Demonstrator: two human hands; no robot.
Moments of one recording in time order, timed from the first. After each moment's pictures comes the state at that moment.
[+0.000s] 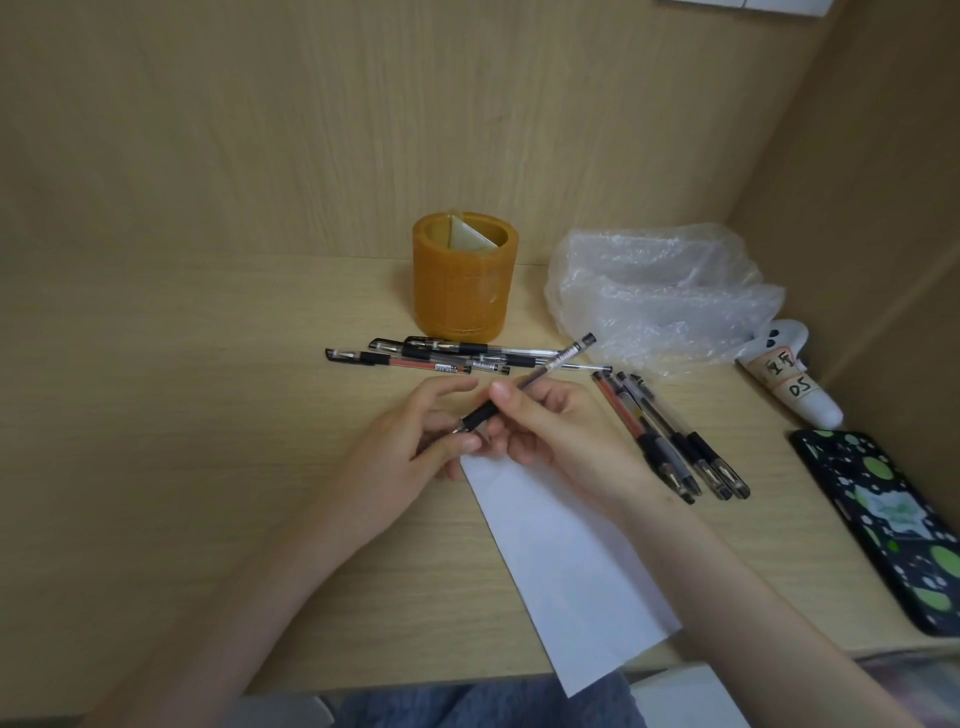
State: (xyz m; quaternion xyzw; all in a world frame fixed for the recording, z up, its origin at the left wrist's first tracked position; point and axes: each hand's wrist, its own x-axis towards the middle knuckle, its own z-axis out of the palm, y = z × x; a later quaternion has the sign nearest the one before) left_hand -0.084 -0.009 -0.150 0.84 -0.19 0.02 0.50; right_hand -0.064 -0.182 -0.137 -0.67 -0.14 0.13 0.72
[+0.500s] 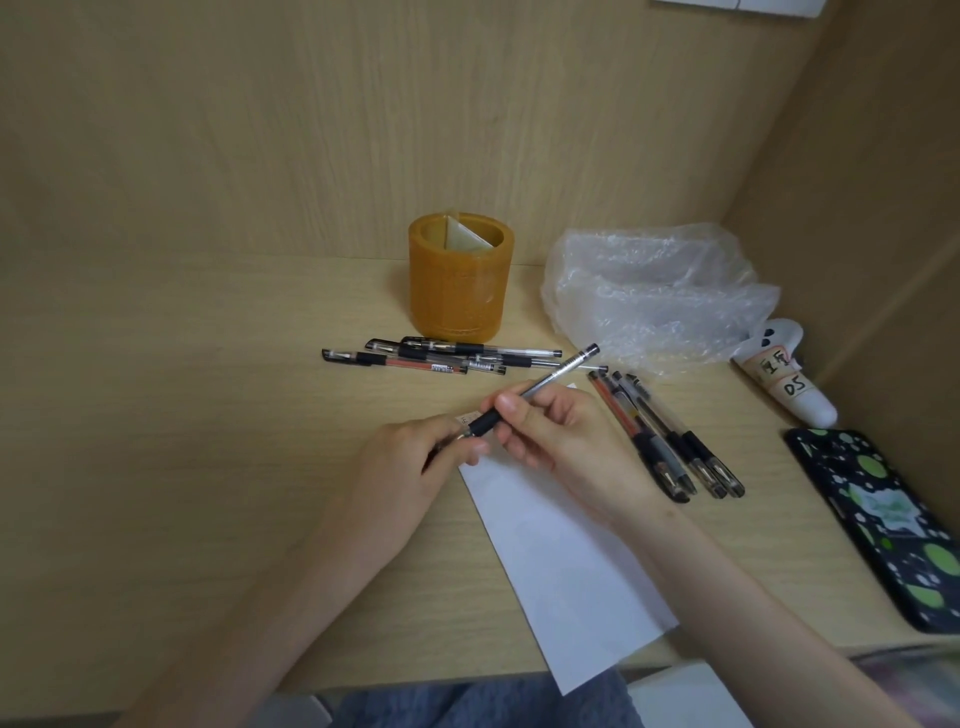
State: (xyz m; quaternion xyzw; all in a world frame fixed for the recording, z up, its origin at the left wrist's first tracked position) left_hand -0.096 -0.018 -0.151 0.88 -0.14 0.06 0.45; right_hand -0.070 -0.186 -0.144 -0.68 -0.13 0.09 0.71
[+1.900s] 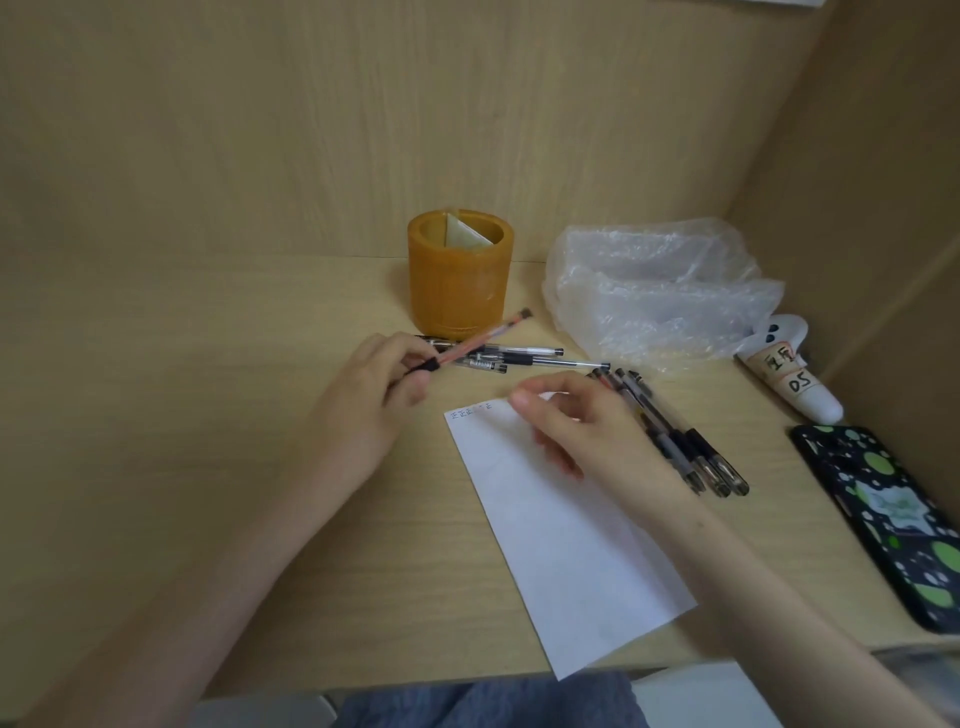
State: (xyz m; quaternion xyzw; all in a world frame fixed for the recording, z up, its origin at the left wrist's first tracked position) left_hand -0.054 0.004 -0.141 0.89 -0.10 0.13 0.42; right_hand -0.074 -0.204 -0.133 -0.80 -0.04 0.06 0.60
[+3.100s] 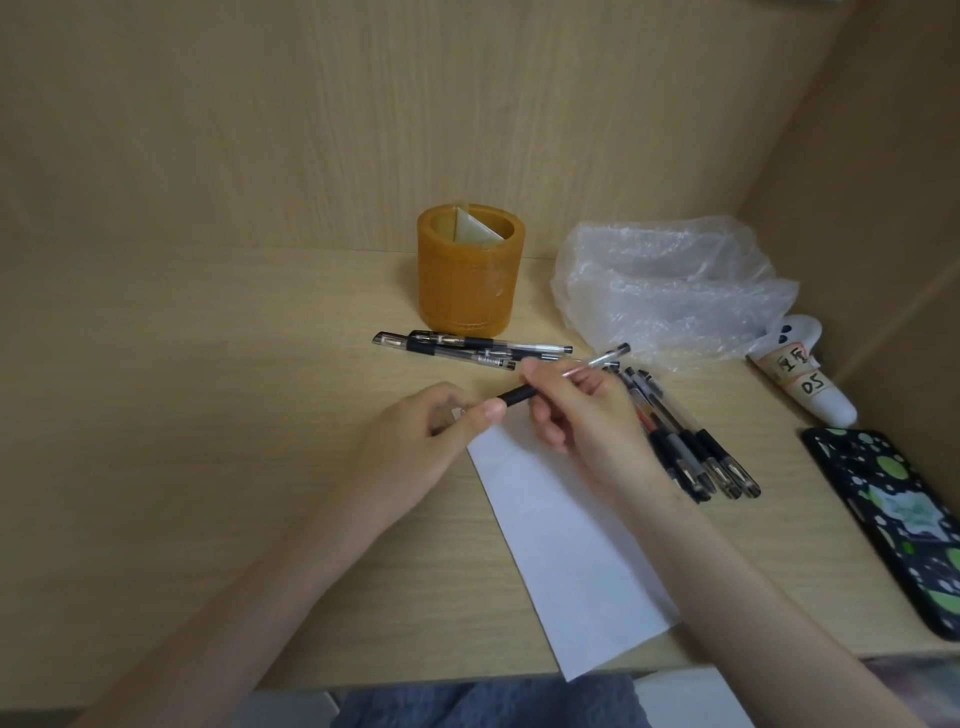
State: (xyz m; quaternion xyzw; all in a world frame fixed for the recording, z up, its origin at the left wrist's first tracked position) left_hand -0.080 -0.018 -0.149 0.86 -0.09 0.00 0.50; right_hand -0.057 -0.188 -0.143 -0.67 -0.06 0.03 0.74
